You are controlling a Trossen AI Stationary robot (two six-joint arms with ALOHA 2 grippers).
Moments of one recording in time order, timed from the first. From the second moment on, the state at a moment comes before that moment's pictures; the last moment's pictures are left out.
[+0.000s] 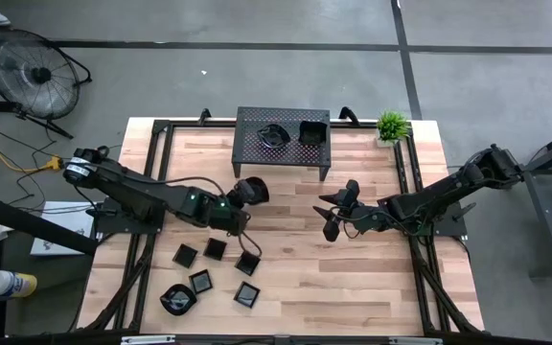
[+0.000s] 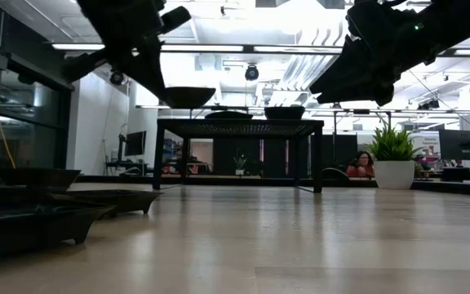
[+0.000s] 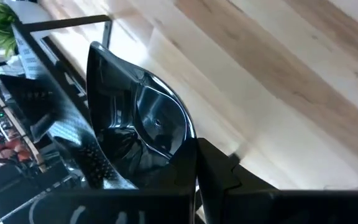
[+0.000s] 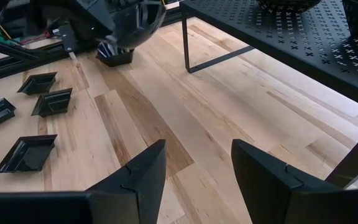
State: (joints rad) left arm -0.27 1.44 1.07 -0.73 -0.68 0.85; right arm 0.31 1.25 0.53 0.21 0.69 0.52
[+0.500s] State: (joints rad) left arm -0.02 1.44 1.14 -0.70 -0.56 0.91; right arm 0.31 1.25 0.53 0.21 0.69 0.52
